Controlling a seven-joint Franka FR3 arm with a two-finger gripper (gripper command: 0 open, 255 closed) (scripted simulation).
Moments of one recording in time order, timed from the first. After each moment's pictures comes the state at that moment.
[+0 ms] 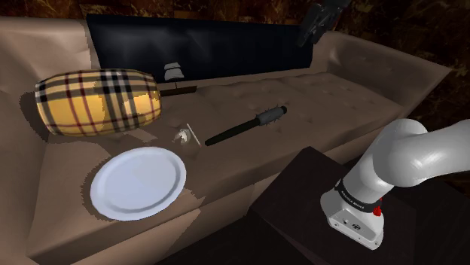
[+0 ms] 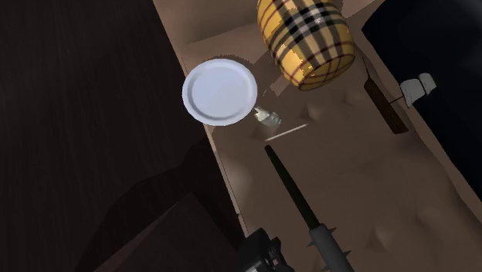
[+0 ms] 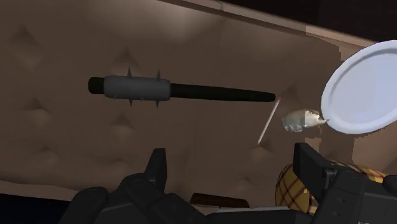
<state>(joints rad) 0.01 -0.79 0.01 -2.26 -0.01 1.72 0.07</state>
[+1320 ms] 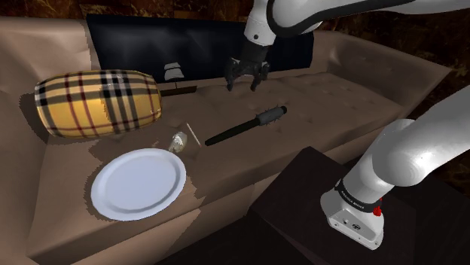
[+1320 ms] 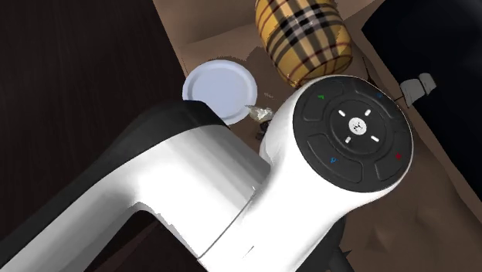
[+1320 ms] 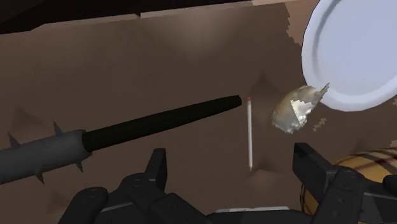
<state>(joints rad) -0.01 -0.31 0.22 -2.28 0.13 2.10 0.55</state>
